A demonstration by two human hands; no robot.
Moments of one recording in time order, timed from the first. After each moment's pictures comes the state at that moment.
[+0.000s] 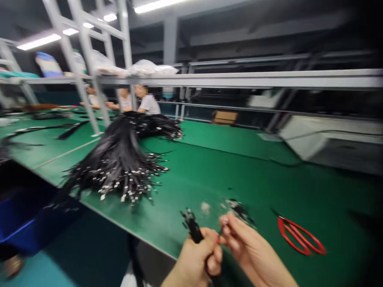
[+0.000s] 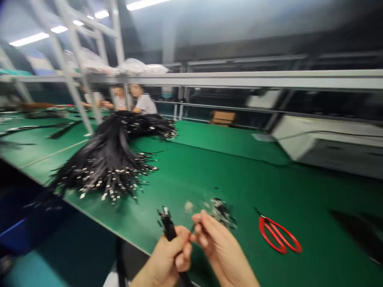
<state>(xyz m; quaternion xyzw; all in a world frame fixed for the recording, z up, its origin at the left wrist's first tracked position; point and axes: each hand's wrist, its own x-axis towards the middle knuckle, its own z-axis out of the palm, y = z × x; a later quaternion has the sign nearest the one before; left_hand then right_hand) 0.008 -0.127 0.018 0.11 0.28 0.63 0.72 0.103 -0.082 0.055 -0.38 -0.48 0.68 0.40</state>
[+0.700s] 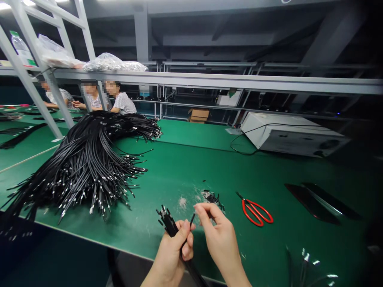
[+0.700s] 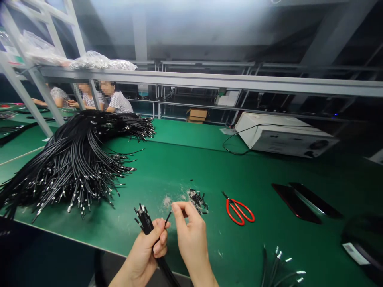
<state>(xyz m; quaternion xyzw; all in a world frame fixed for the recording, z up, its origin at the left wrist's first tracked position) 0.007 -0.123 0.012 0.13 0.31 0.63 0.70 0.111 -0.077 0.046 -0.49 -0.65 0.34 0.47</state>
